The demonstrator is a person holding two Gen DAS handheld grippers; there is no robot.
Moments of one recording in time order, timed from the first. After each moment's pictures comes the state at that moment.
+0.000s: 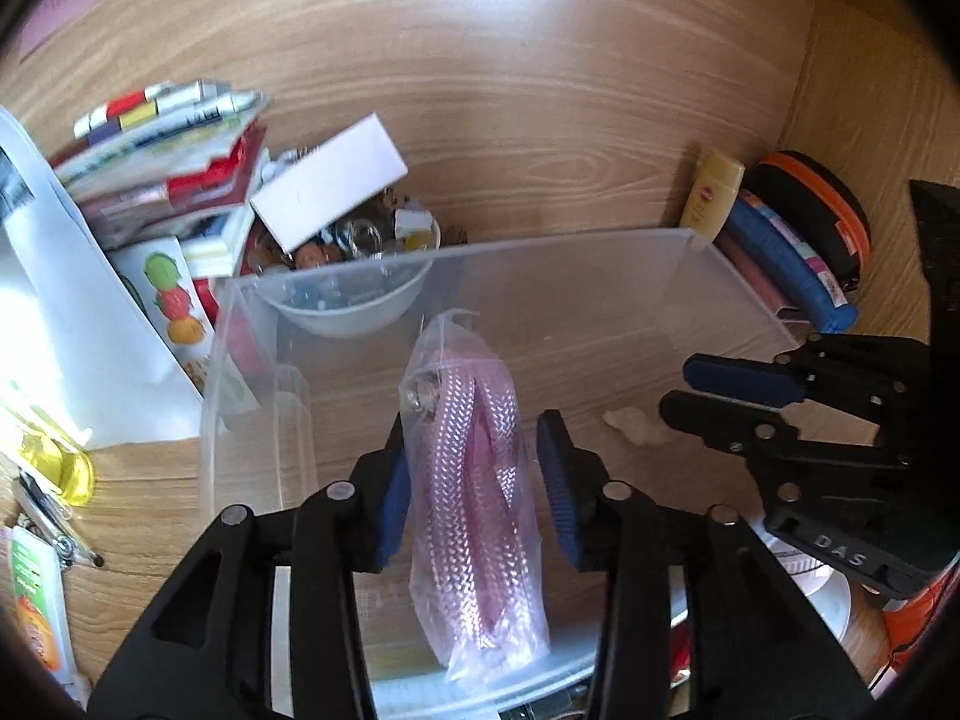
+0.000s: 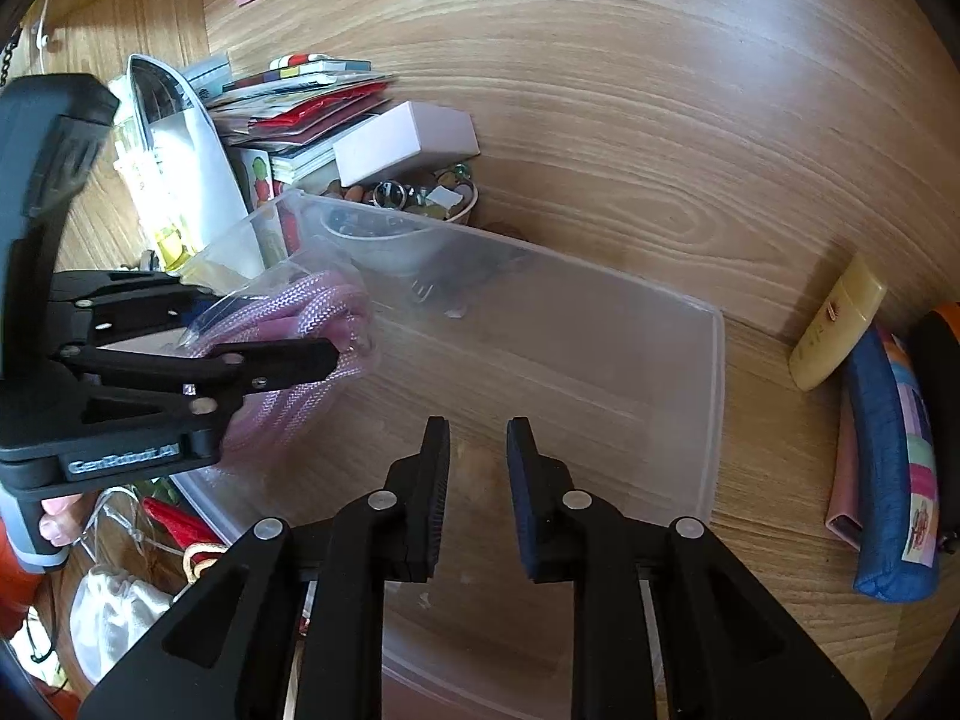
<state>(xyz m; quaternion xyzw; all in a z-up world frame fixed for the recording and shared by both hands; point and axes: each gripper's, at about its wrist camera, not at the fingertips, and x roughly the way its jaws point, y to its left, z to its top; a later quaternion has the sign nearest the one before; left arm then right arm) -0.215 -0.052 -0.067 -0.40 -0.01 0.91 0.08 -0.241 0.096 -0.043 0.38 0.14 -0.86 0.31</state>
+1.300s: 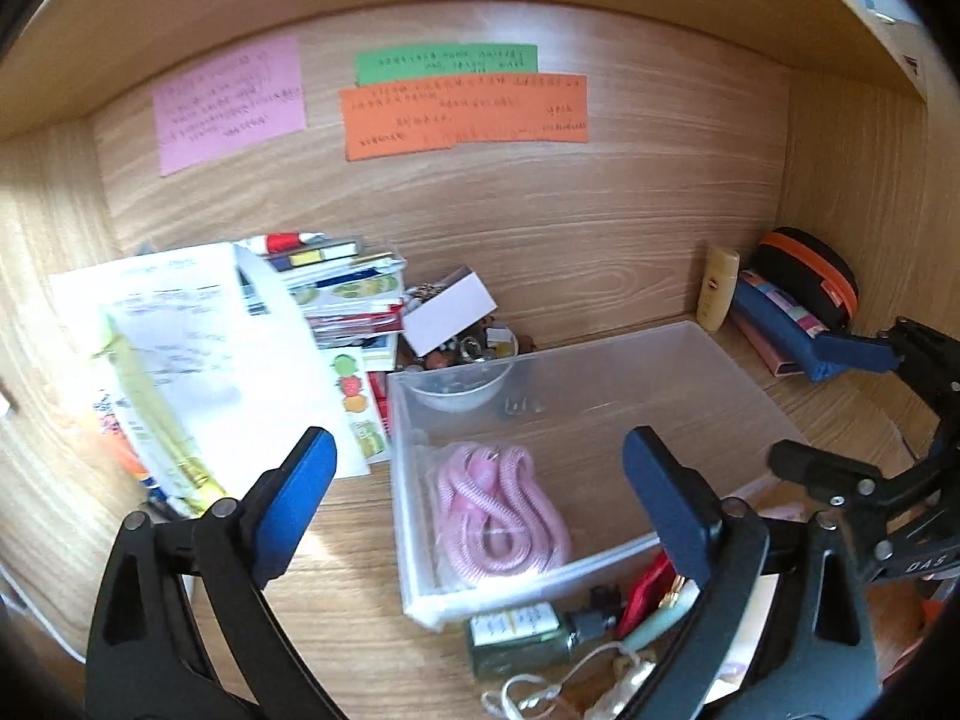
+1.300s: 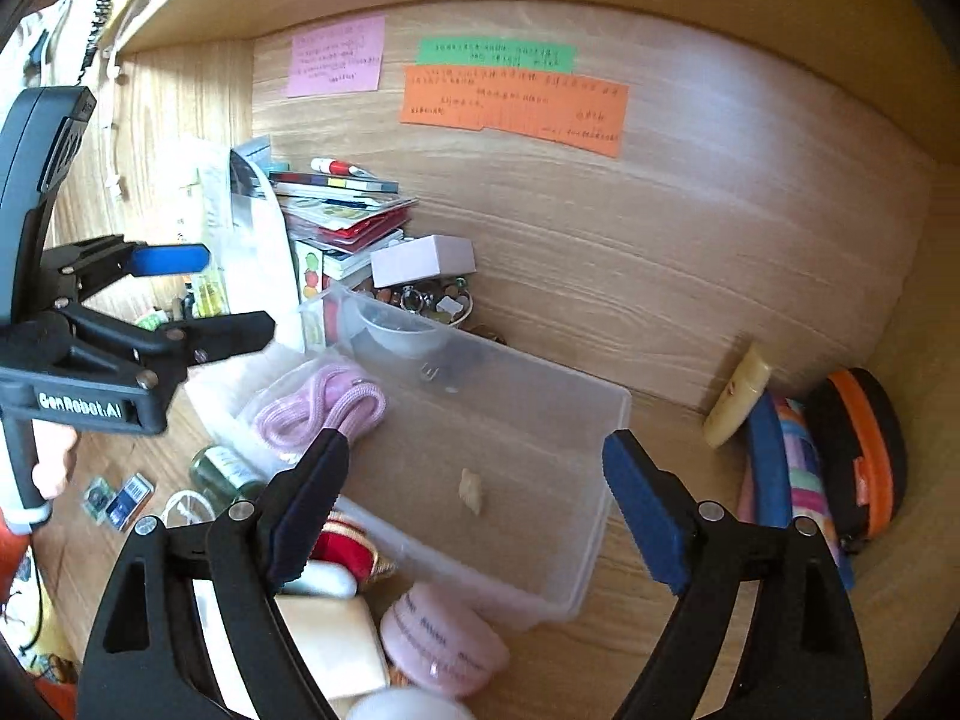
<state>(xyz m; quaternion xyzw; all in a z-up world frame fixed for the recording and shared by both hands) -0.129 -0.068 0.002 -0.29 0.04 0.96 0.00 -0.158 0.119 0.018 0.27 0.15 -0.91 0.29</state>
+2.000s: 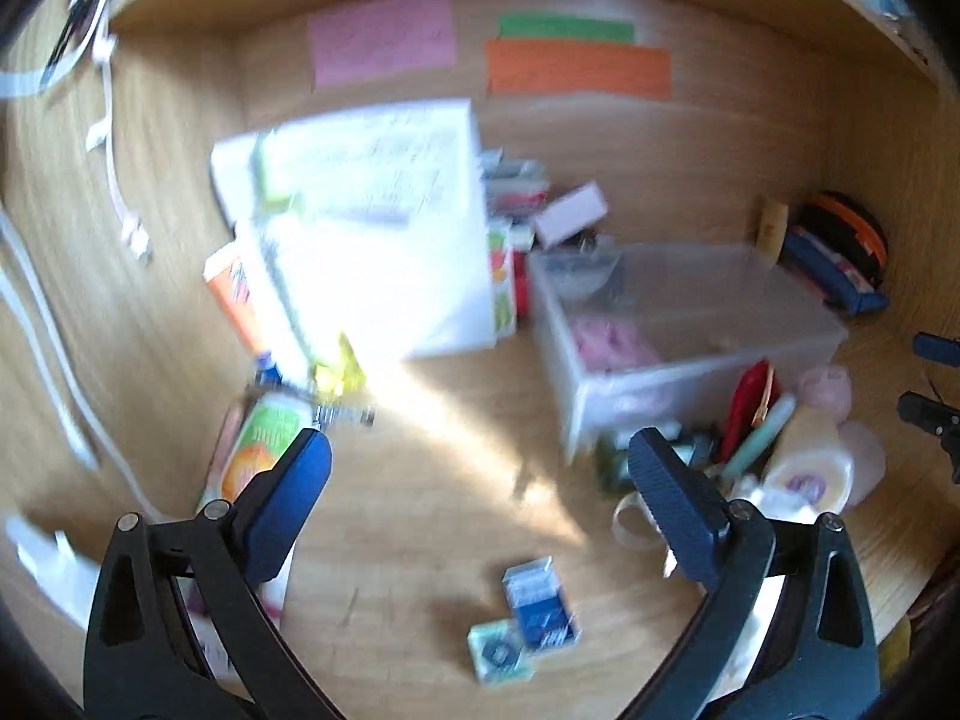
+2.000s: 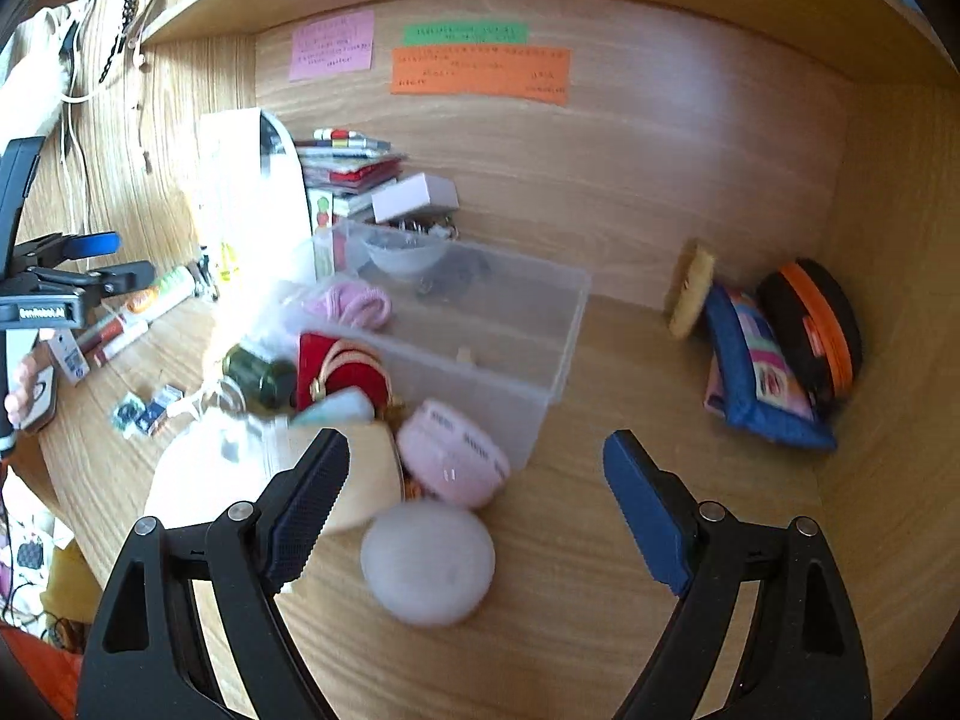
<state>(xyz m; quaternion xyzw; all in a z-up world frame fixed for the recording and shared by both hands) -0.029 -0.138 -0.030 -0.33 0.02 0.94 -0.07 -0.082 0.175 -0.014 0.29 0.13 -0.91 0.26</state>
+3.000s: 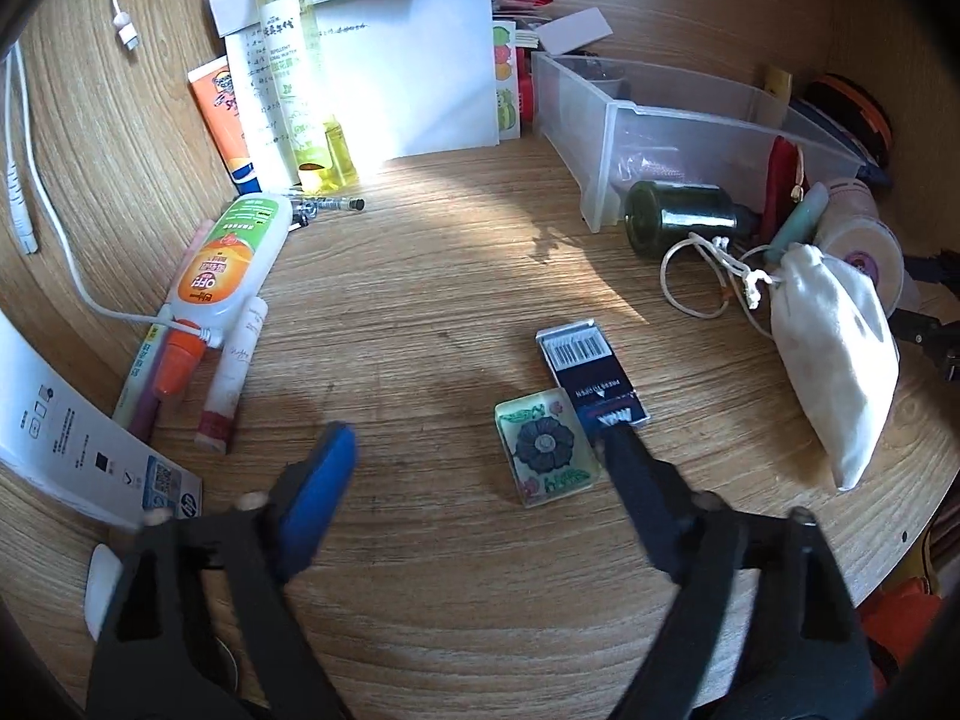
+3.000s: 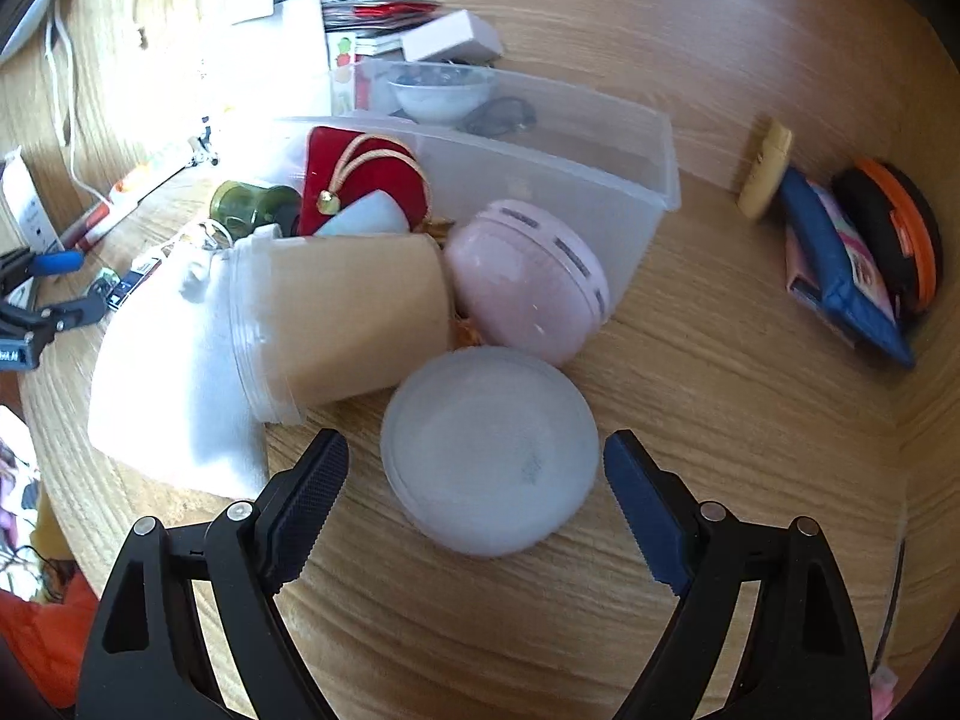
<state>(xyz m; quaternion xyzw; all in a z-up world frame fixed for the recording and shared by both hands) 0.003 -0.149 -0.118 -0.43 0.02 0.90 -0.04 -0.086 0.149 -0.087 0.39 0.17 -0.86 0.27</state>
